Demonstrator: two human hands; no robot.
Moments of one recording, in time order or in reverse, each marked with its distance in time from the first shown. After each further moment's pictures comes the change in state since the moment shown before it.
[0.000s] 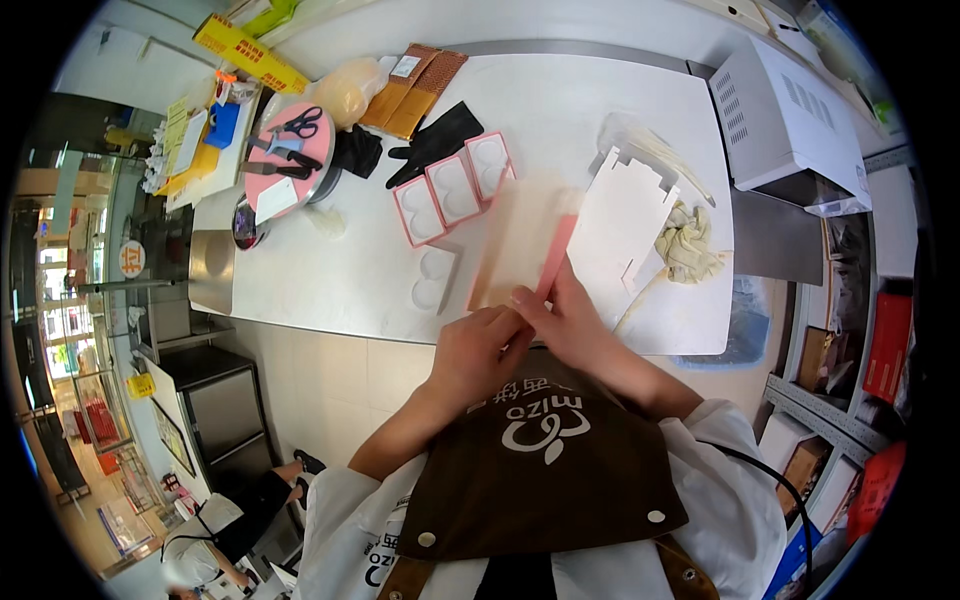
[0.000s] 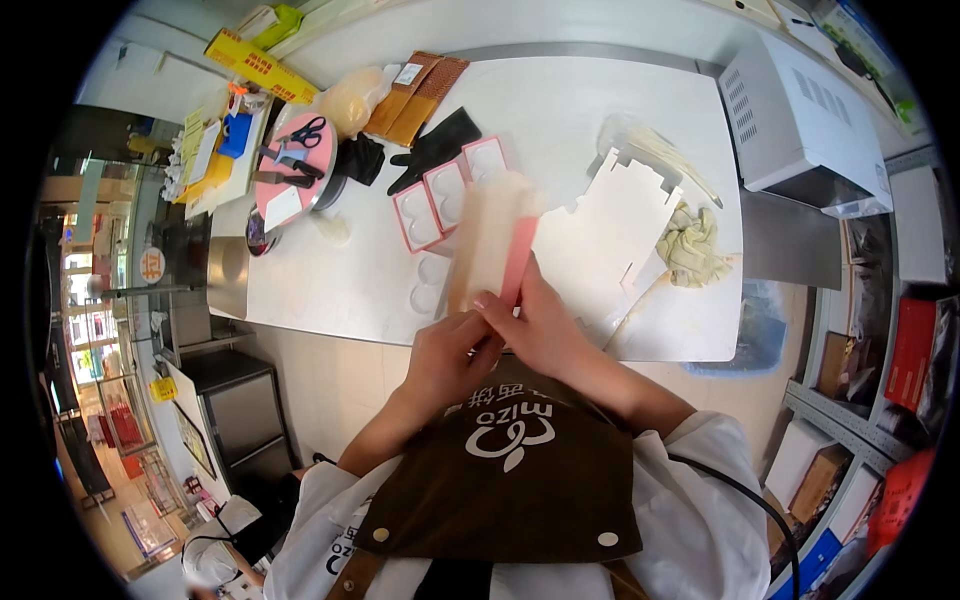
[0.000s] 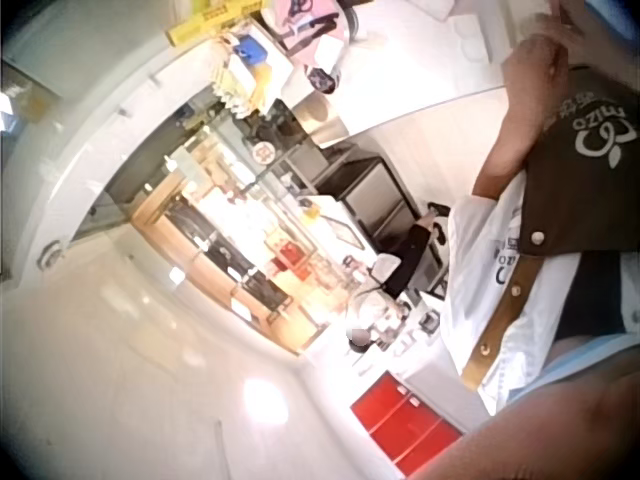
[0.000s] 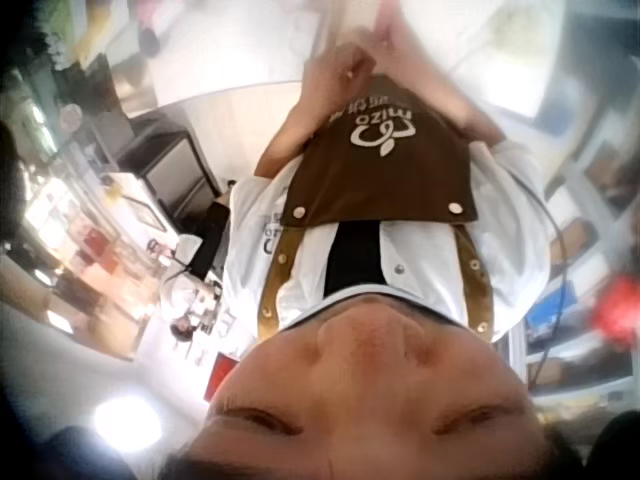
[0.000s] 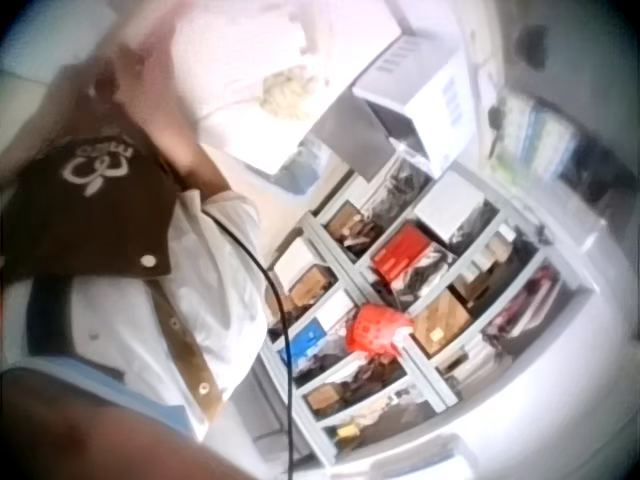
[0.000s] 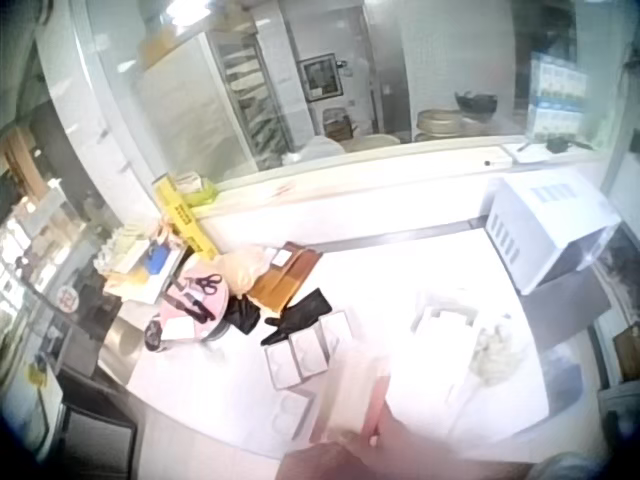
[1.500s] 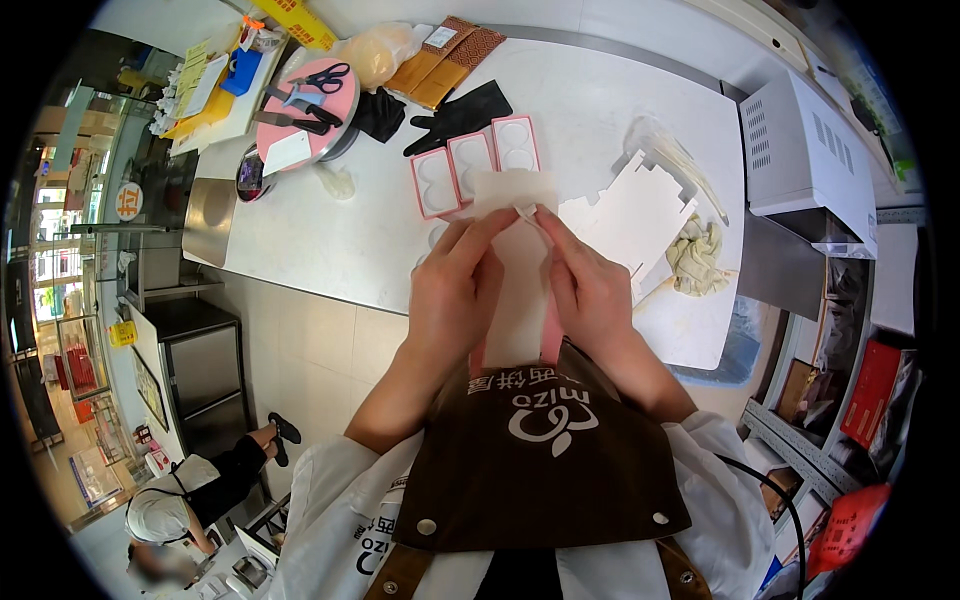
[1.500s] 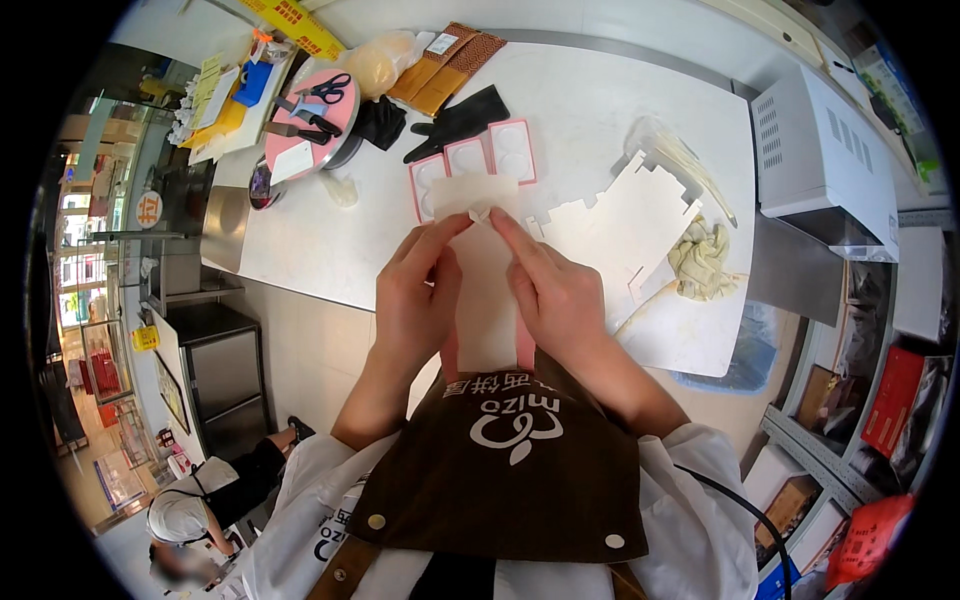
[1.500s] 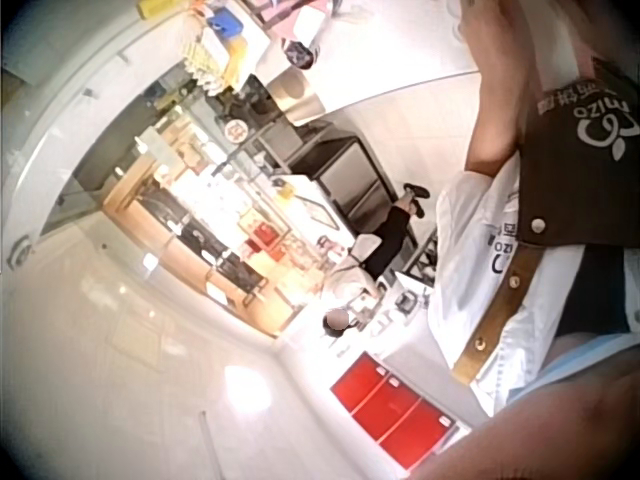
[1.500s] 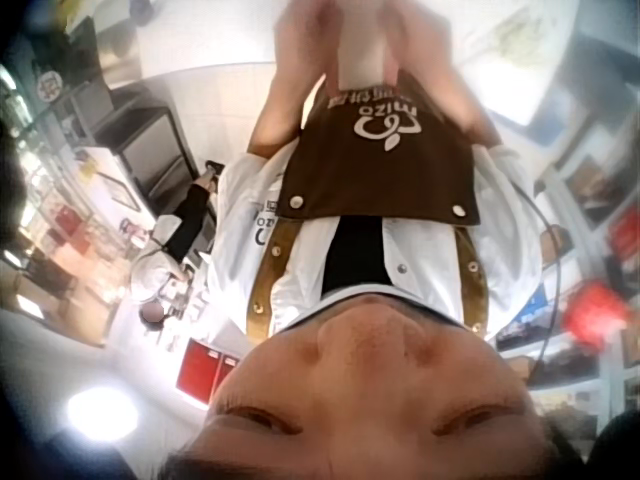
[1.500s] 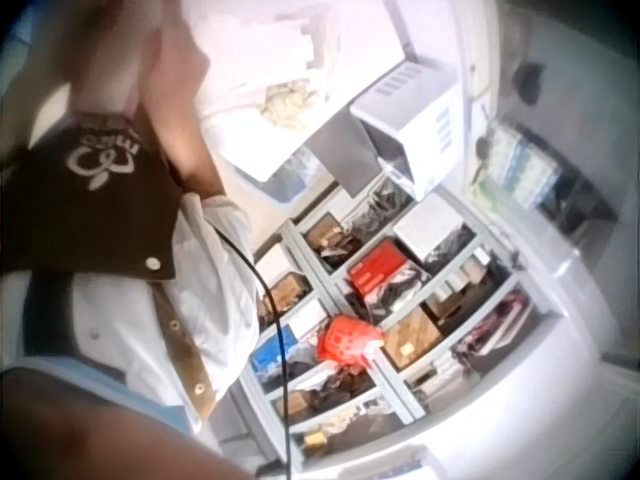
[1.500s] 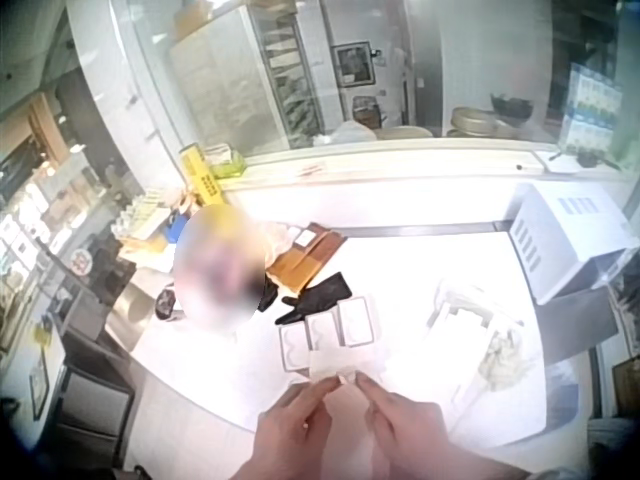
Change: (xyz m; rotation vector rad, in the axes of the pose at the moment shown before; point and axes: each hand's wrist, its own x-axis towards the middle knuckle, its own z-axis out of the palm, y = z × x) left_hand 0.029 0.005 -0.040 -0.080 0.372 -0.187; right_hand 0.021 -0.027 0.003 -0.637 0.235 -0.512
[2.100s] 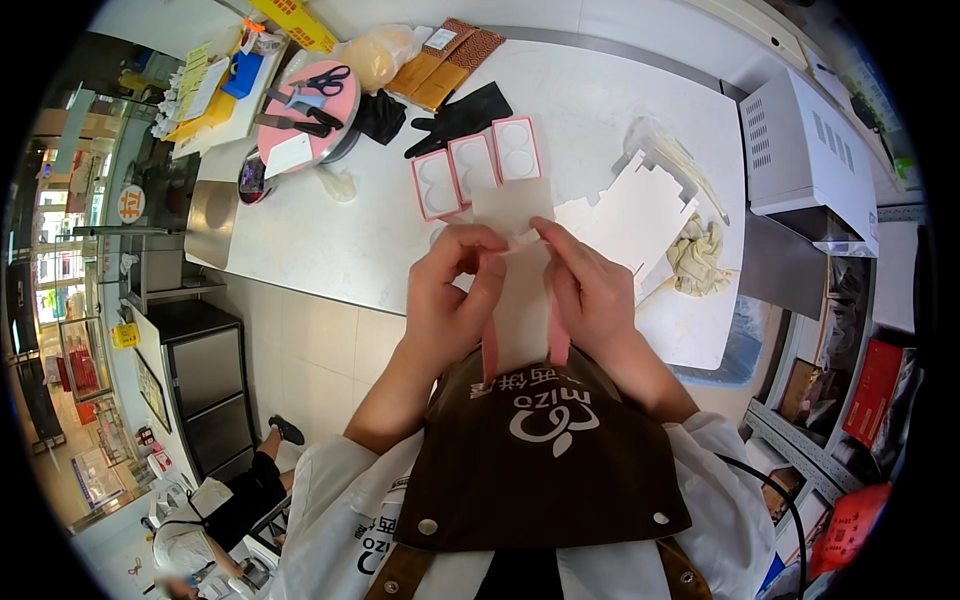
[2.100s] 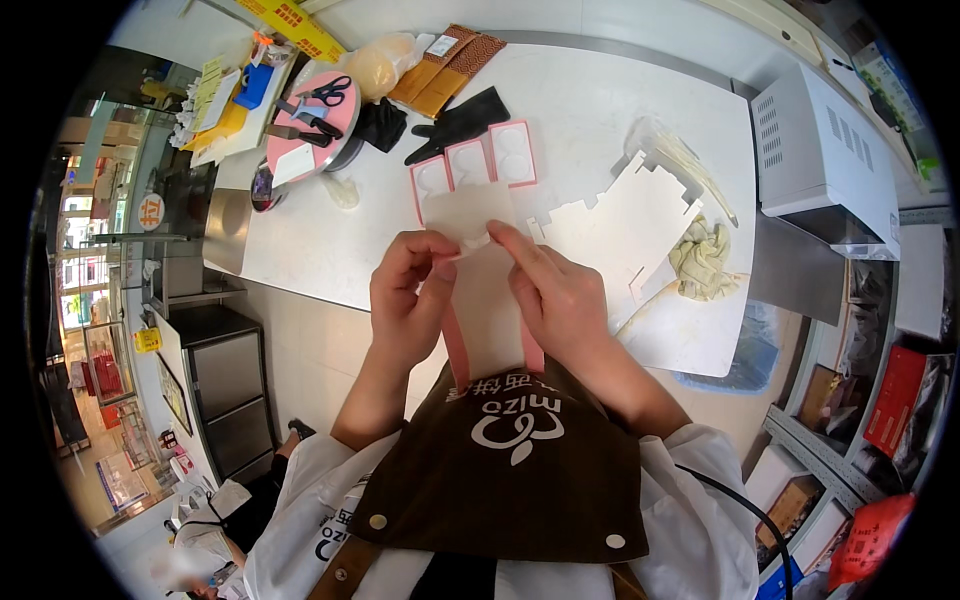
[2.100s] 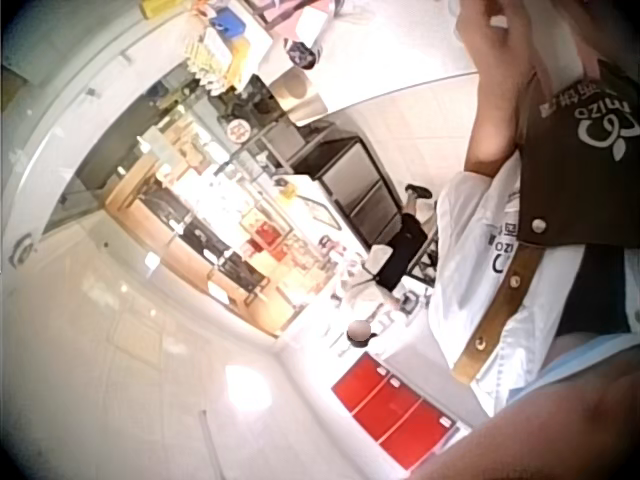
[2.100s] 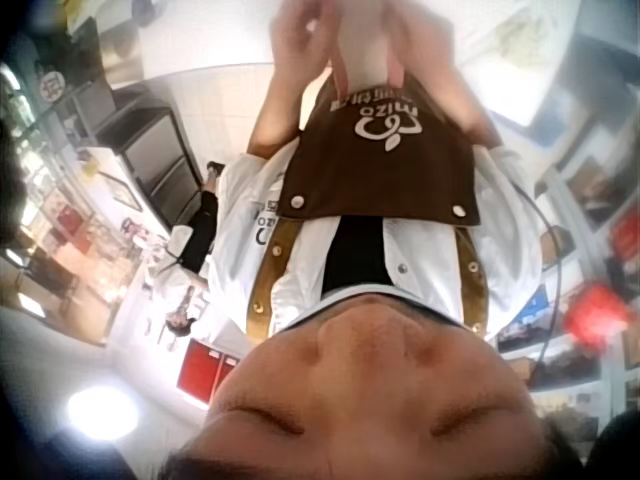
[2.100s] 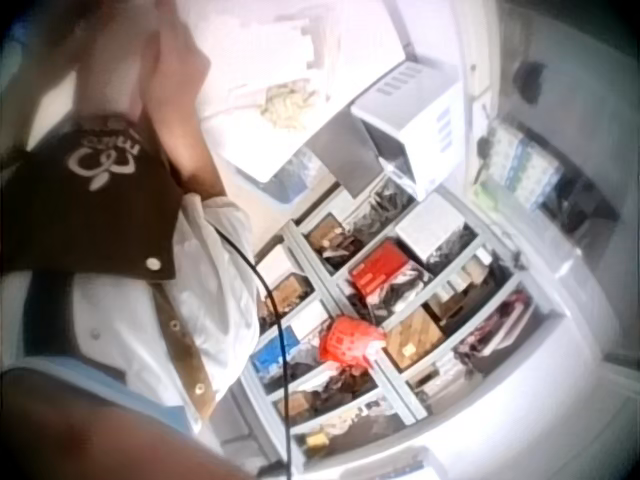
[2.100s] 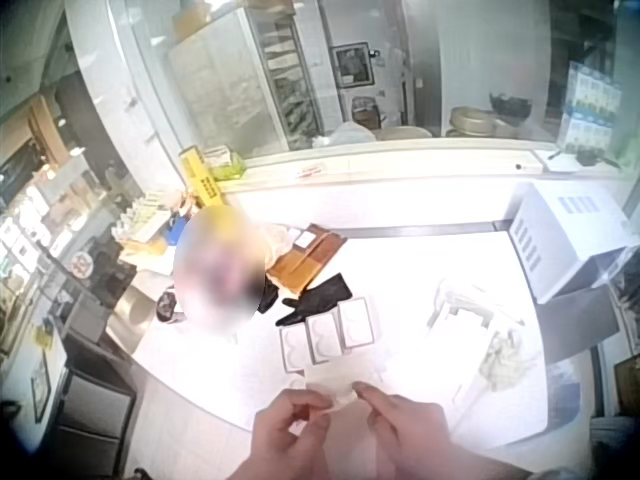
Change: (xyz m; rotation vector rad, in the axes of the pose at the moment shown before) left_hand -0.009 -0.017 -0.003 -0.469 -0.071 -0.031; right_hand 0.001 -0.001 -0.003 0.030 0.030 -0.023
